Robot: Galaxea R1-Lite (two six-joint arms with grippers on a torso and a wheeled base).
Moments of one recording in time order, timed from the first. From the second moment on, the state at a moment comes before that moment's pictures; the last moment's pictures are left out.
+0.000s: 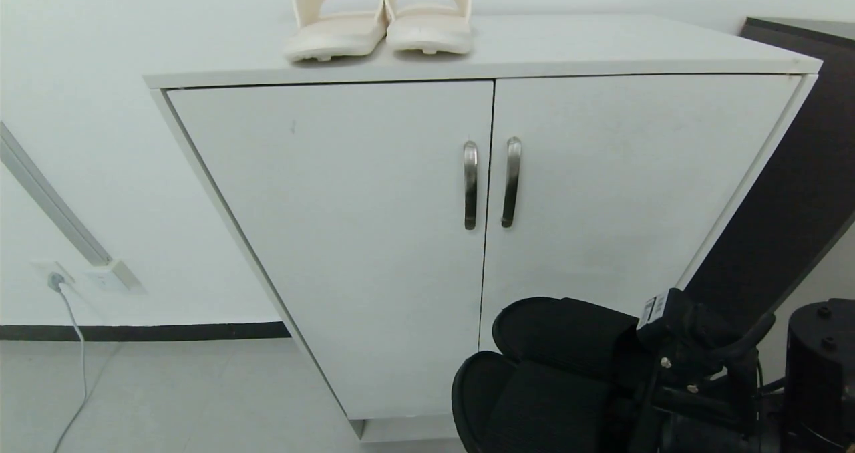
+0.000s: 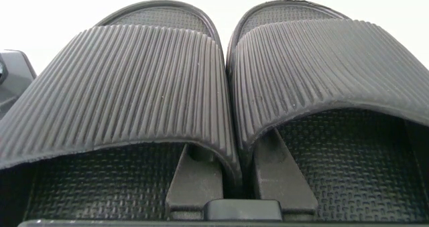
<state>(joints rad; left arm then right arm) 0.00 0.00 0.00 0.00 0.02 -0.09 0.88 1.43 -0.42 -0.72 0.03 -0.02</state>
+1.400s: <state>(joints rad) -0.04 0.66 -0.29 -0.27 -0.42 -0.11 0.89 1.44 -0.39 -0.77 0.02 -0.06</state>
